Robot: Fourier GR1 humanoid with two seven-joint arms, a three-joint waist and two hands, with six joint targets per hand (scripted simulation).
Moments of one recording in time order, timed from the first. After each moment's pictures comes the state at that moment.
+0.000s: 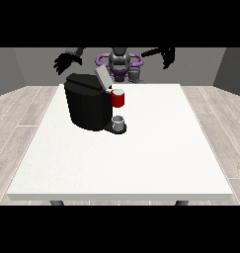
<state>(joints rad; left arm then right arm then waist) -0.71 0.13 0.34 -0.70 -0.33 -0.24 -0.22 -0.05 -0.11 -0.13 -1.31 -0.07 -0.13 -0.09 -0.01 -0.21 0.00</state>
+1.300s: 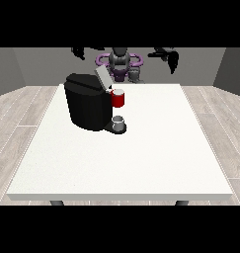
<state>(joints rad) -0.37 0.01 0.27 -1.09 -0.08 -0.29 -0.12 -0.26 -0.18 -0.03 -1.44 -0.04 0.04 0.04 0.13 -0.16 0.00</state>
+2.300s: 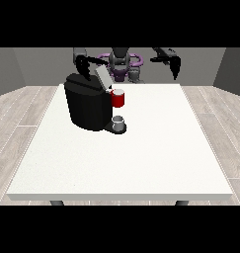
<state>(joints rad) -0.26 0.06 0.21 -1.34 0.00 -0.24 -0.08 -0.51 -0.17 -0.08 -1.18 -0.03 0.07 -0.04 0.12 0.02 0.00</state>
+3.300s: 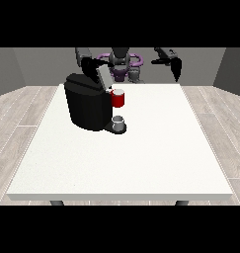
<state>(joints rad) -0.25 0.10 0.18 -1.36 0.03 -0.20 -0.09 -0.66 -0.15 -0.08 -1.06 0.02 0.07 -0.08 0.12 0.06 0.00</state>
